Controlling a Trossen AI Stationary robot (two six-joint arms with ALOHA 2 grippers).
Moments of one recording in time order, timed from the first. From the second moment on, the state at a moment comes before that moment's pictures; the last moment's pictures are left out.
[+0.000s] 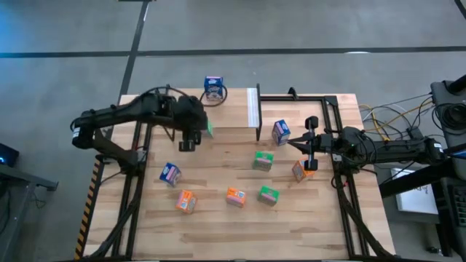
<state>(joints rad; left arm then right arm) 0.16 1.44 1.63 -1.28 -0.20 0.28 -0.09 0.57 0.25 0.51 -0.09 -0.24</state>
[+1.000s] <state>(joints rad) 0.83 1.49 1.64 -1.25 0.05 0.75 -0.09 0.57 0.25 0.47 -0.08 -0.20</state>
